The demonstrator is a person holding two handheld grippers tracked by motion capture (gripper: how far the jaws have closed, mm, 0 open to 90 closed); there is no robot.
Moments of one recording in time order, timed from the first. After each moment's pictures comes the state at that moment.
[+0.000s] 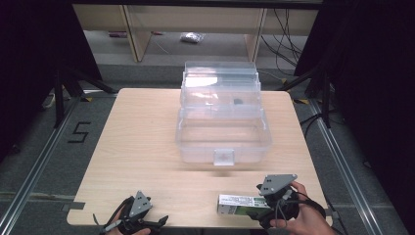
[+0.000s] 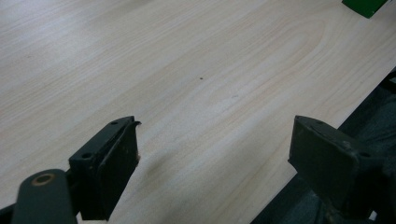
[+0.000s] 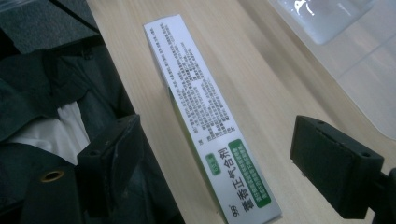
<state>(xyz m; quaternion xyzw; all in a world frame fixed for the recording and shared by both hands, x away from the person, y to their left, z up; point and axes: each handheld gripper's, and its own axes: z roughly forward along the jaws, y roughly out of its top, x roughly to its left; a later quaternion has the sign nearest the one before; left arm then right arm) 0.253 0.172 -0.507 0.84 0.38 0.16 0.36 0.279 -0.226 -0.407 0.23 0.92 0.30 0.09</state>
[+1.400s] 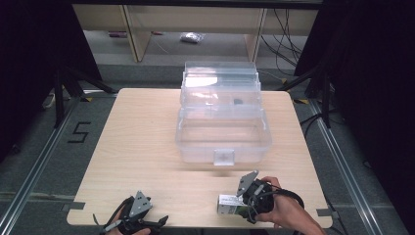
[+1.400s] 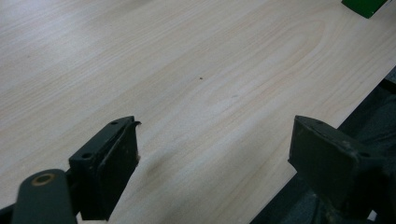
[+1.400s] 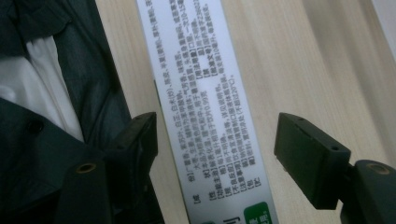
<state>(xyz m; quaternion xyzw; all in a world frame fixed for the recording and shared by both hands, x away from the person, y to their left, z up) 0.252 0.172 -0.507 0.84 0.38 0.15 0.36 0.307 -0.184 -0.437 0.17 0.97 0.16 0.05</state>
